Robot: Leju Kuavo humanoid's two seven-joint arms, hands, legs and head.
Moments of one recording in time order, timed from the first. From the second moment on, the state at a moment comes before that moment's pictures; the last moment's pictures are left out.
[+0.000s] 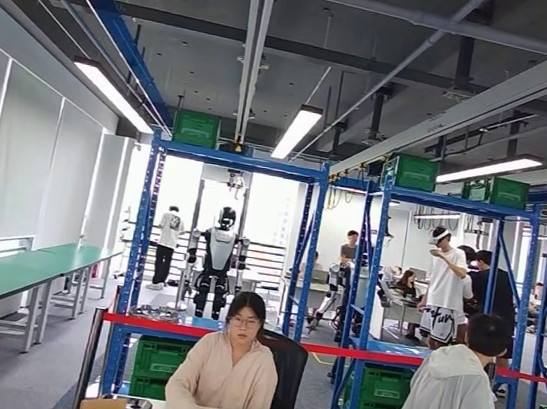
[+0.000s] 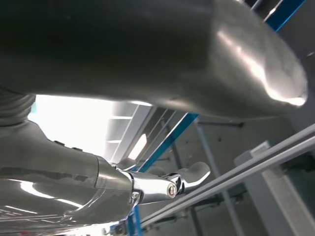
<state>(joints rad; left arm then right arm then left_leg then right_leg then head) -0.10 -0.02 1.11 -0.23 -1.16 -0.05 -0.39 -0.17 0.24 0.05 -1.93 -0.23 0.56 -0.64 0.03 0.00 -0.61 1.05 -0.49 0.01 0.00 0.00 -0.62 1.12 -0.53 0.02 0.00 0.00</state>
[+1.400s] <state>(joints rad) -0.06 -0.02 1.24 -0.23 -1.16 -0.01 -0.38 0.16 0.15 0.03 -1.23 0.23 0.25 -0.69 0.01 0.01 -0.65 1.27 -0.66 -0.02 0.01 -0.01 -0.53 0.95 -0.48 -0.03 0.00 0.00</state>
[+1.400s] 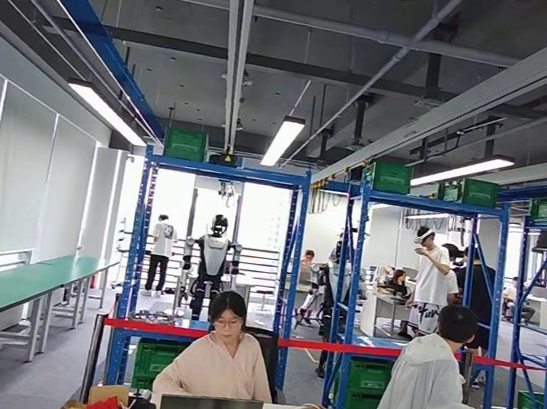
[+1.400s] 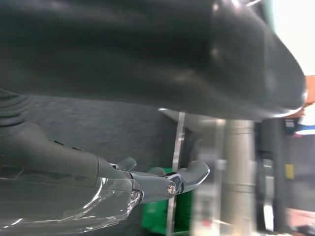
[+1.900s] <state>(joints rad) -0.07 -0.03 1.26 -0.23 -1.20 -0.01 -0.38 -0.01 0.10 -0.18 -0.57 0.40 0.03 -0.63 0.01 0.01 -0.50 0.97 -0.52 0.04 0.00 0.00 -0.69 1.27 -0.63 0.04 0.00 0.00</state>
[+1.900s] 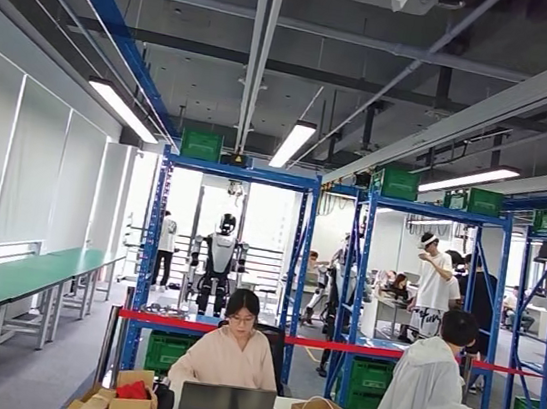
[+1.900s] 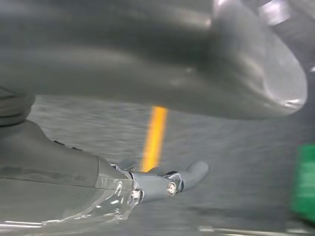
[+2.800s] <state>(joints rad) -0.07 -0.03 1.29 -0.23 -1.22 -0.02 -0.36 -0.01 0.06 -0.31 -0.20 0.53 -0.11 -0.02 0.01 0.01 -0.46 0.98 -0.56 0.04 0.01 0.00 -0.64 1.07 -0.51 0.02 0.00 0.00</state>
